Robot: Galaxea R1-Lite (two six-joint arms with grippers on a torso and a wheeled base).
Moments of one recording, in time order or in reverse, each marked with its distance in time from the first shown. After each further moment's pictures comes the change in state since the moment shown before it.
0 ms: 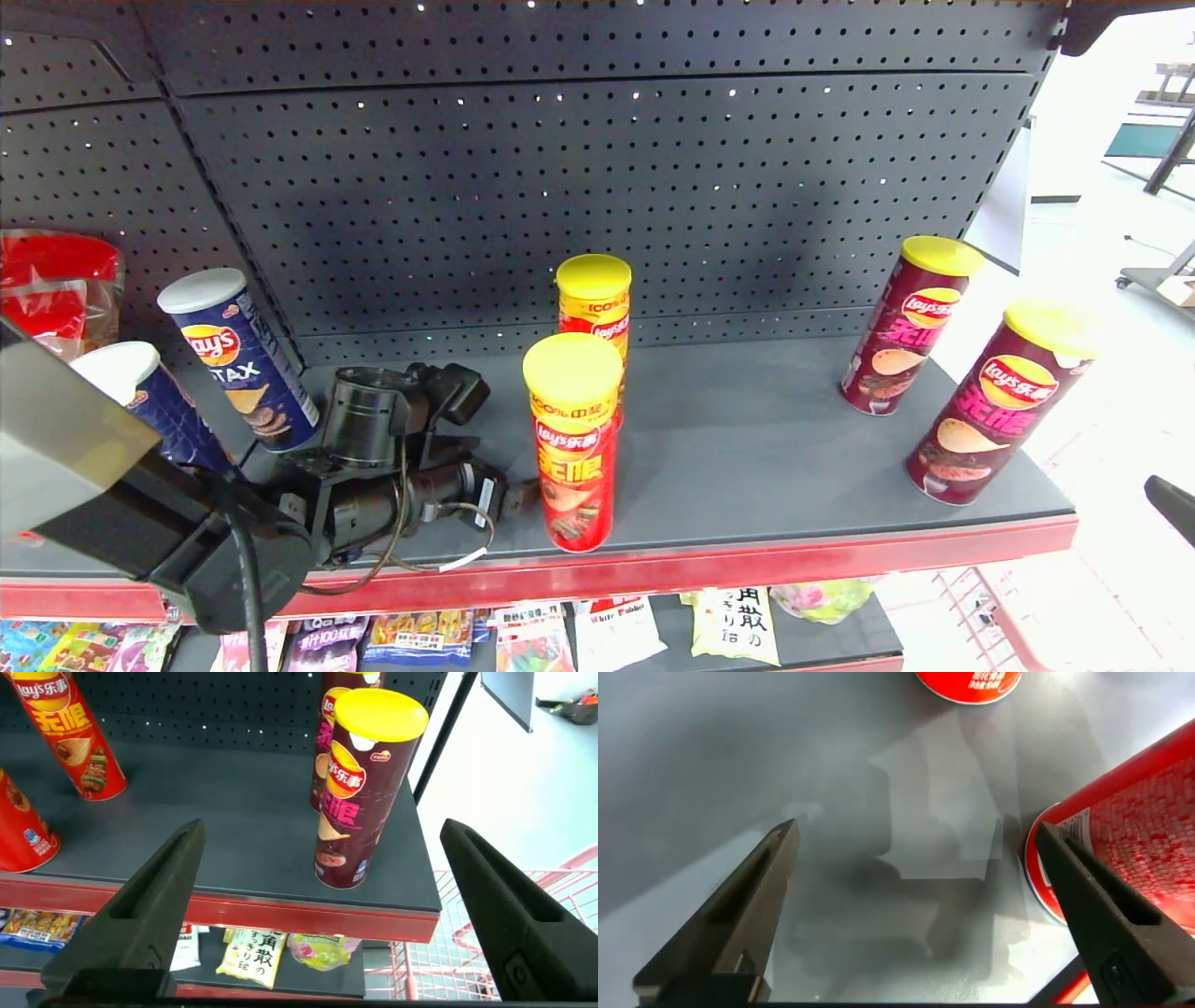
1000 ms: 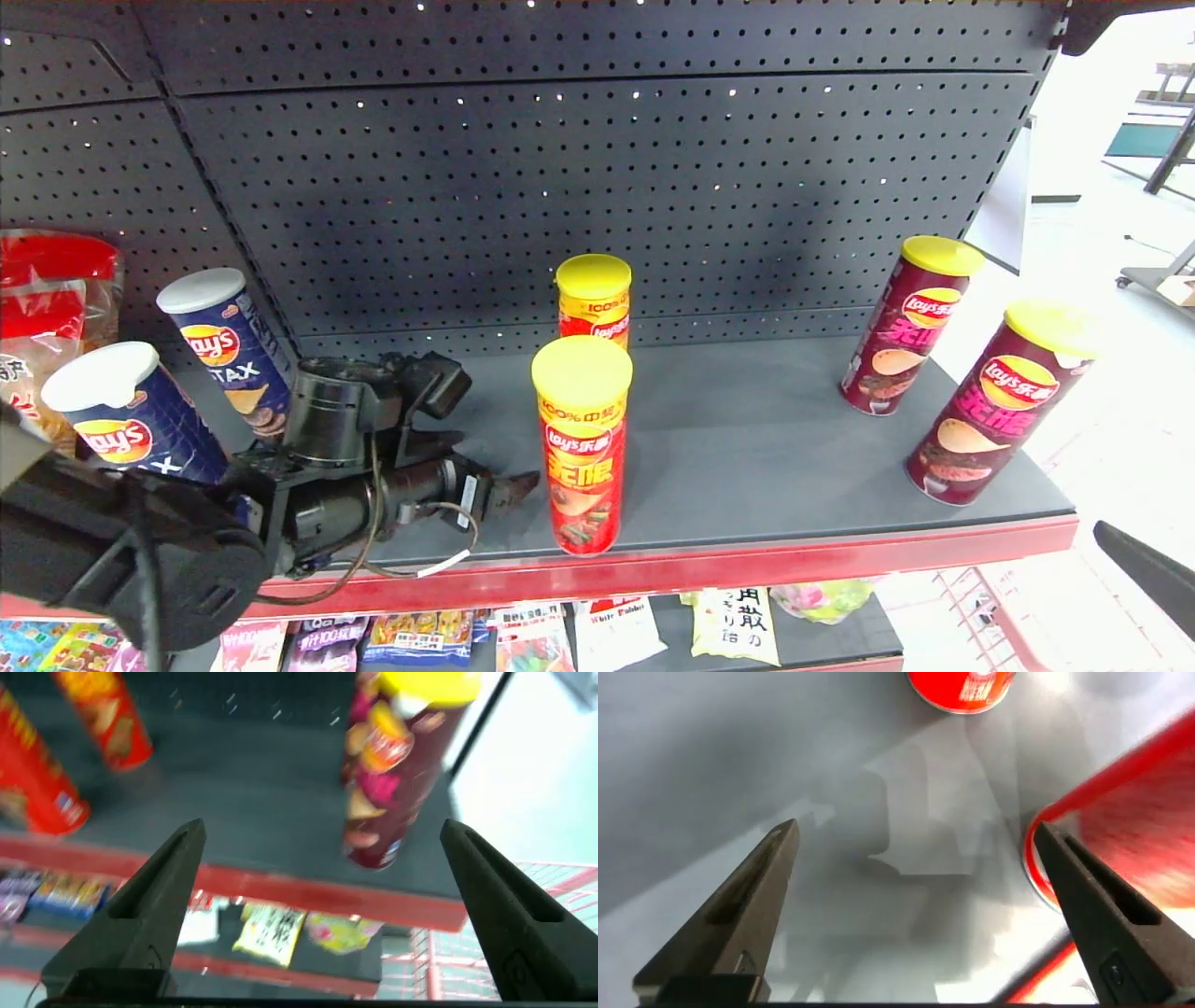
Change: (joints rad) left arm -0.004 -0.136 0.031 0.086 0.031 -0.010; right arm 0.000 0.022 0.060 0.001 0.096 0.015
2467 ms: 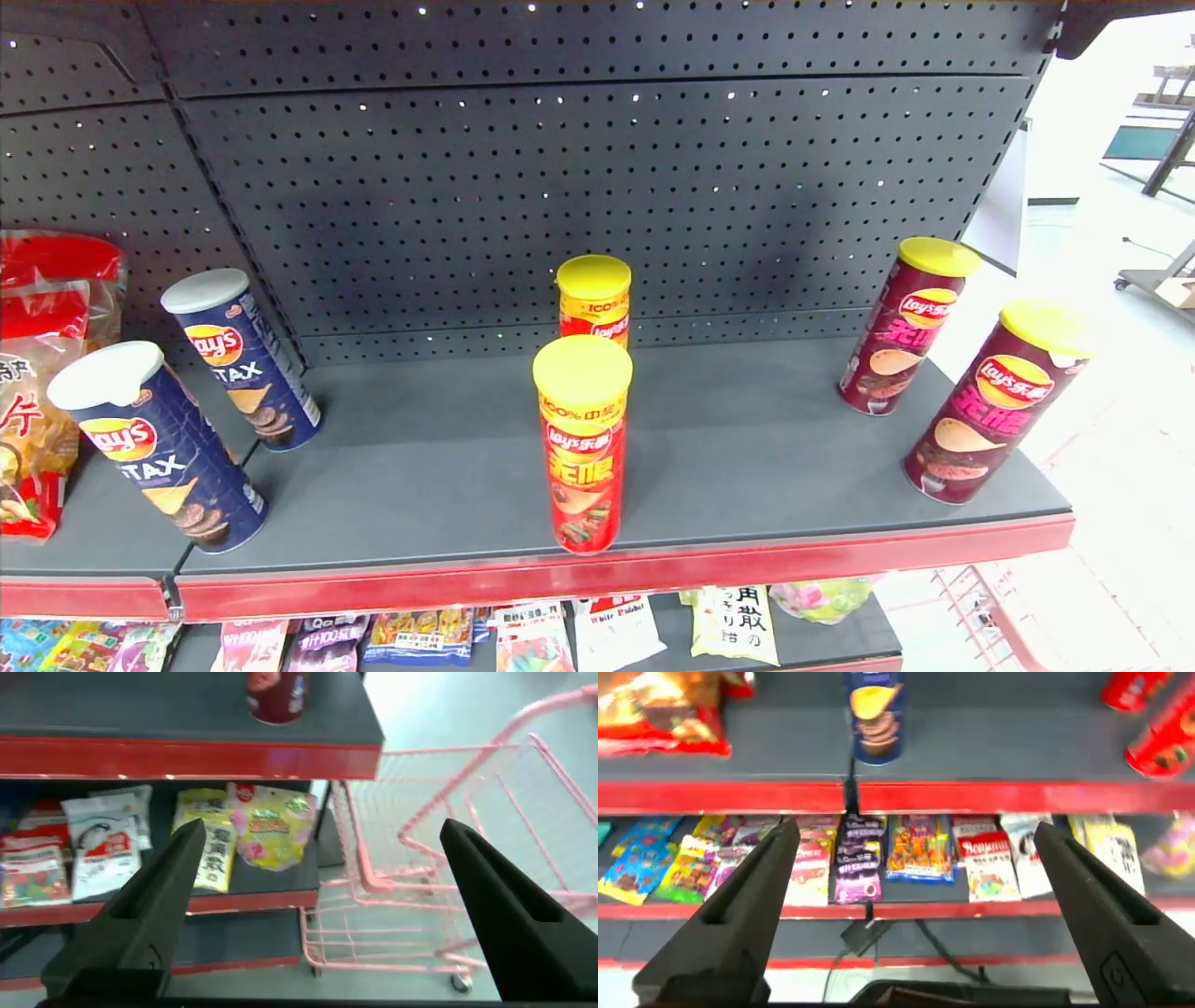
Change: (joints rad) left arm 0.386 -1.687 0.044 1.367 0.261 -0.088; right arm -0.371 -0.630 0.116 0.540 0.121 -0.047
